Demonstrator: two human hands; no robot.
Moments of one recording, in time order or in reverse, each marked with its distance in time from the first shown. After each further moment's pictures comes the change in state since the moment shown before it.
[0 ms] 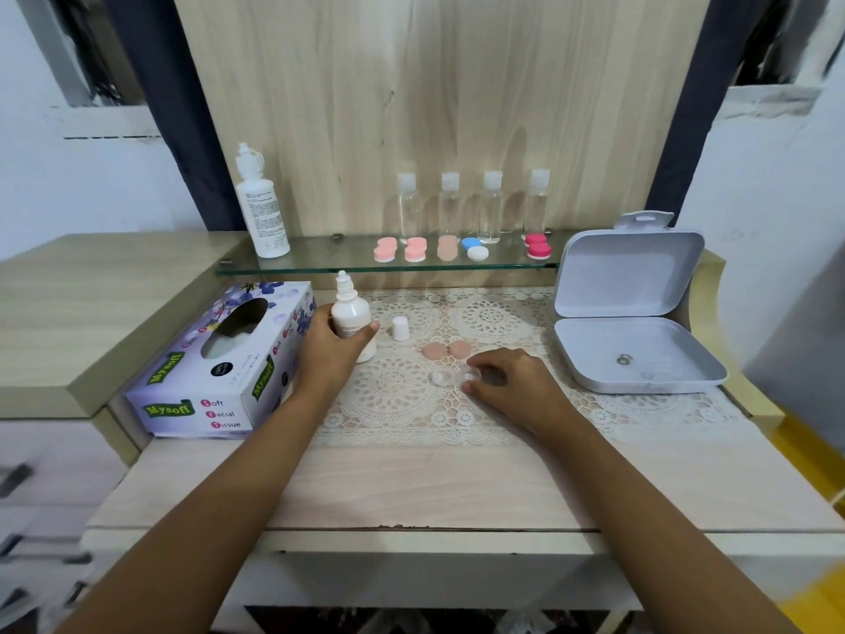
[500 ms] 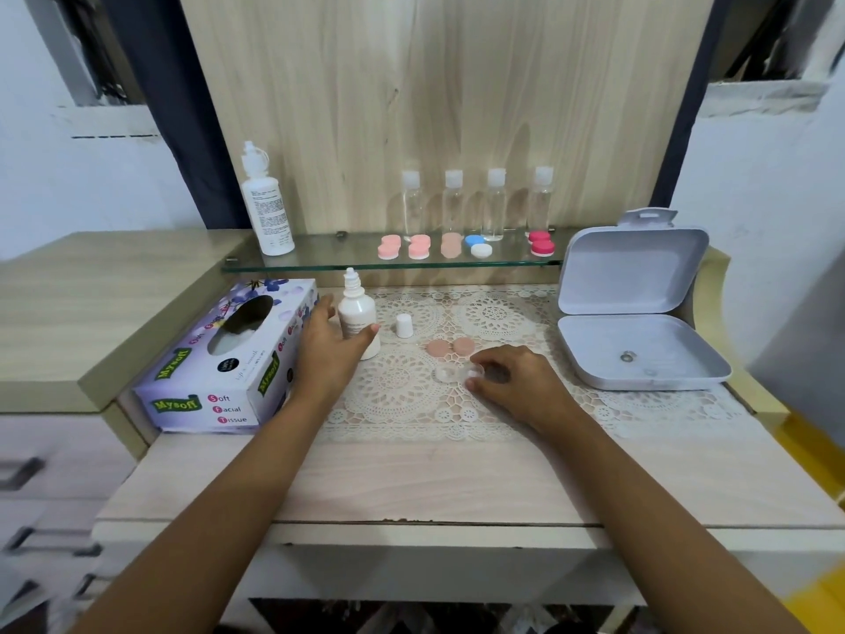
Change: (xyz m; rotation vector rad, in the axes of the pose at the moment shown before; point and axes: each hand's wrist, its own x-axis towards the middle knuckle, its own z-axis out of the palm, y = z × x) left_hand -0.012 0.008 -0.008 0.031 0.029 0.006; right_hand -0.001 0.000 0.000 -0.012 0.004 -0.011
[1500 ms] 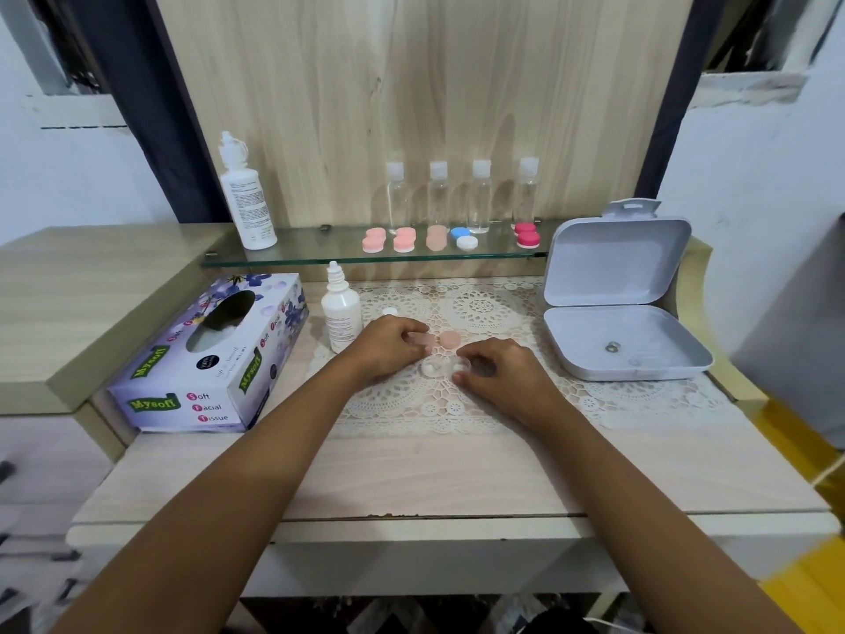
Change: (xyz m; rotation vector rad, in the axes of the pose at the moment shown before) left_hand 0.002 0.030 0.048 0.474 -0.617 0.208; right_hand -0.002 -0.002 -0.001 -0.022 0.011 -0.020
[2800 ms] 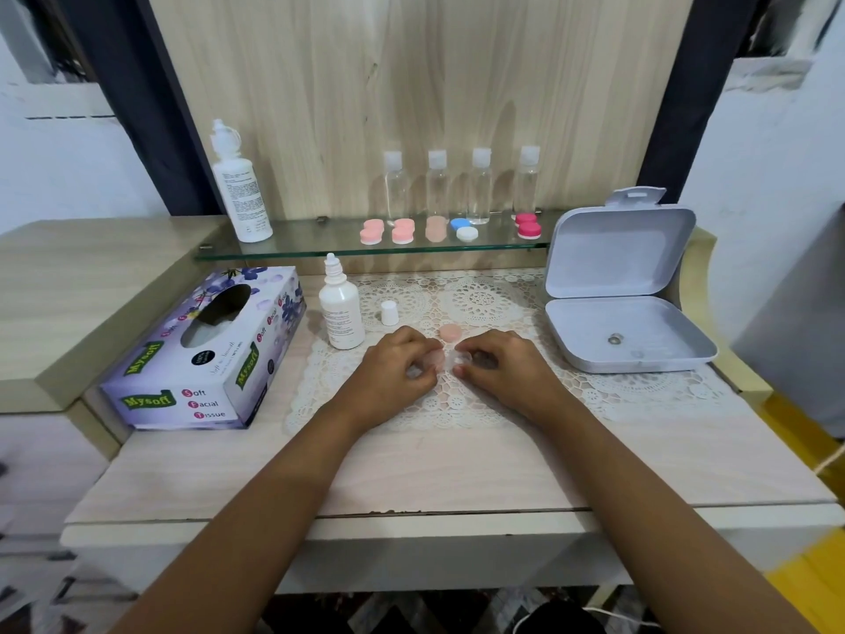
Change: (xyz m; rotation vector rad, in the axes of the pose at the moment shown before) left_hand -0.040 -0.009 0.026 -0.001 0.162 0.314; right_hand 0.003 0.006 0.004 0.054 0.024 -0.034
